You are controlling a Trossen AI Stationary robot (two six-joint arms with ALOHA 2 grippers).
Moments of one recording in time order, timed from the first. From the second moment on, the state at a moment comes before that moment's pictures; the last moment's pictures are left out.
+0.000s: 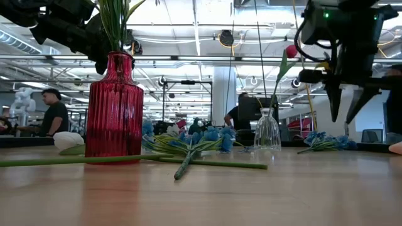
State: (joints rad) left arm 0.70 0.70 0.48 -0.12 0.42 -0.05; right arm -0.01 1.17 0.70 -0.98 0.28 1.93
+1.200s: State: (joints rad) left arm 0.70 0.70 0.48 -0.21 0.41 -0.10; right arm -0.49 1.53 0.62 -0.63 0.34 1.50
